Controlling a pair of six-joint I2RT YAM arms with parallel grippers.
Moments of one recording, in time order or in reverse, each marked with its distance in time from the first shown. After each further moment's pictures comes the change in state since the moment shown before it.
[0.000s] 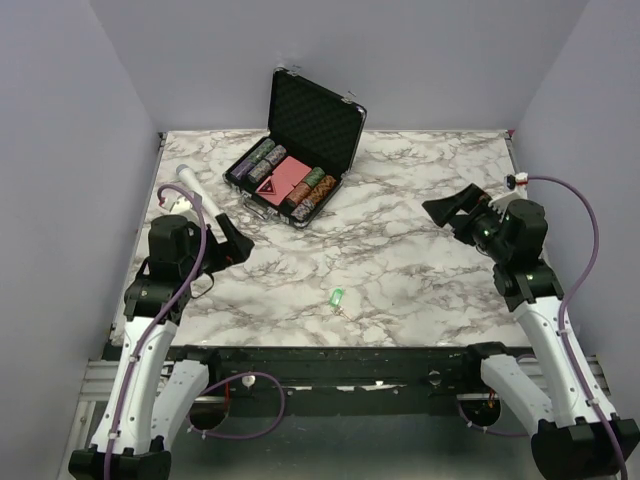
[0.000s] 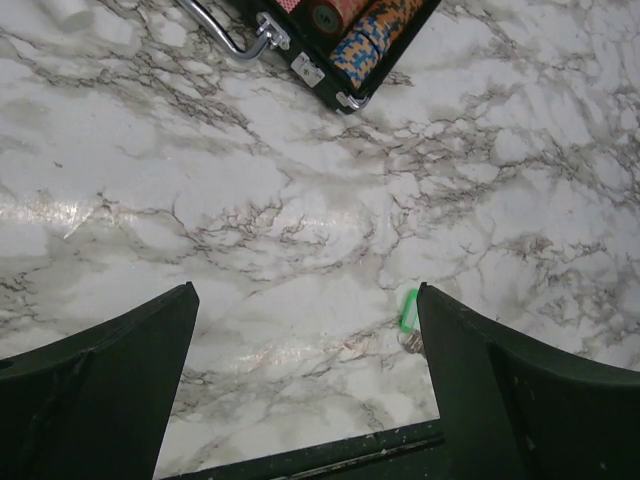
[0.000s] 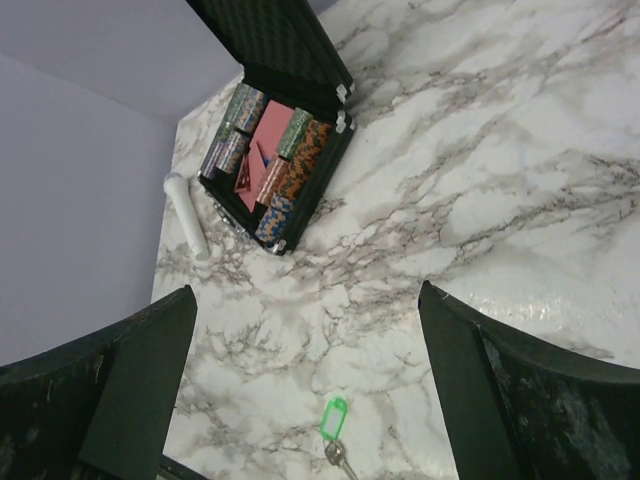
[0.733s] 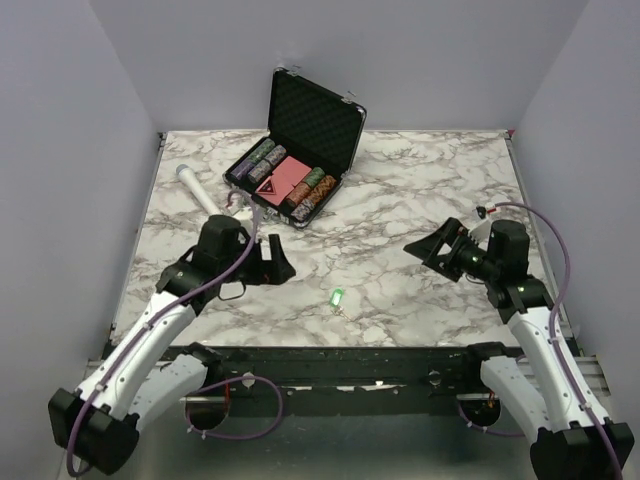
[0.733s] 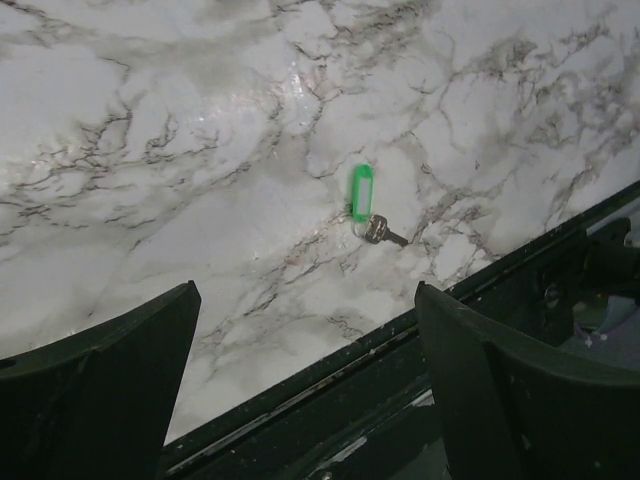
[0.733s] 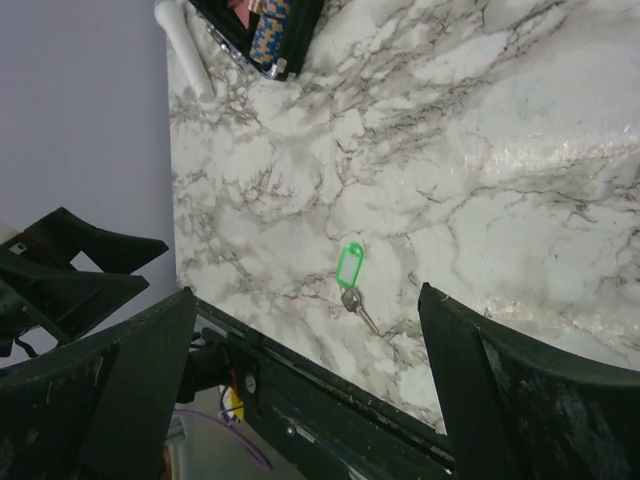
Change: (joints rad) left arm -0.296 0.111 -0.051 0.006 0.065 0.008; right arm 0.000 -0.085 -0.165 -0.164 -0.273 0.068
